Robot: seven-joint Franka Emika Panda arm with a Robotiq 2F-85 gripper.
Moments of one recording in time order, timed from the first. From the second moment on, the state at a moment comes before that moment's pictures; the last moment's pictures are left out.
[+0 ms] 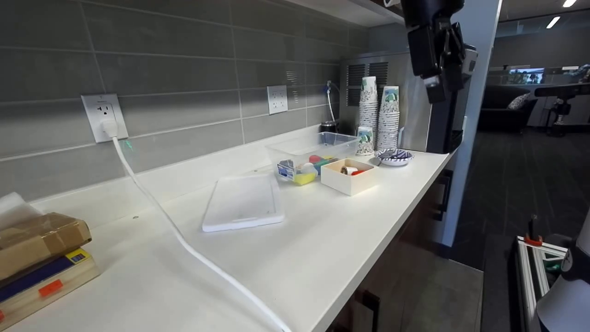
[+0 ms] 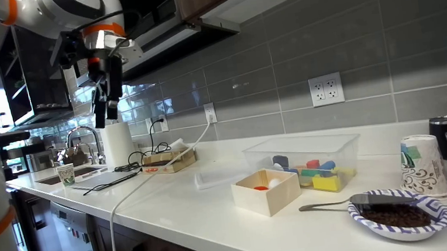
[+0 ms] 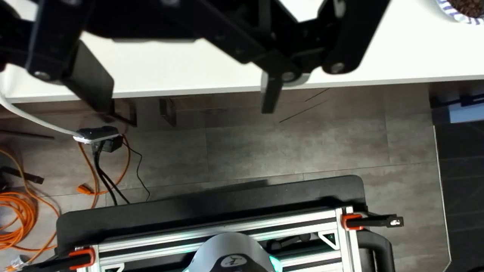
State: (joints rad) arm 0.02 -0.76 0.11 -2.49 -0.01 1.46 0.22
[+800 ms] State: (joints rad) arm -0.05 -0.46 -0.18 -2.18 -0.08 1.63 -0.12
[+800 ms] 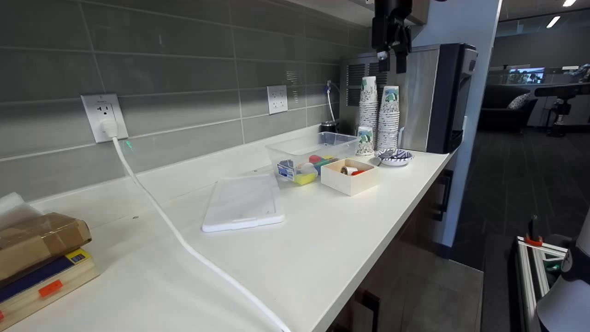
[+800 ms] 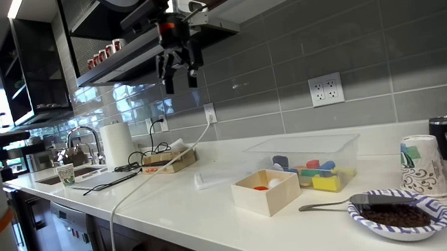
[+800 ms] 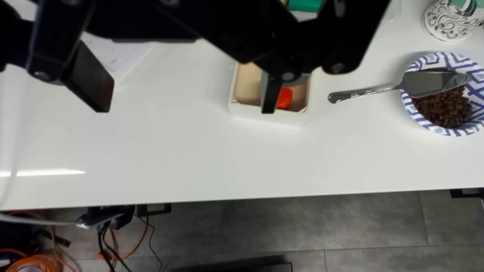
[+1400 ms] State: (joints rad) arm -0.16 -0.16 -0.29 -1.93 0.03 1.88 -0.13
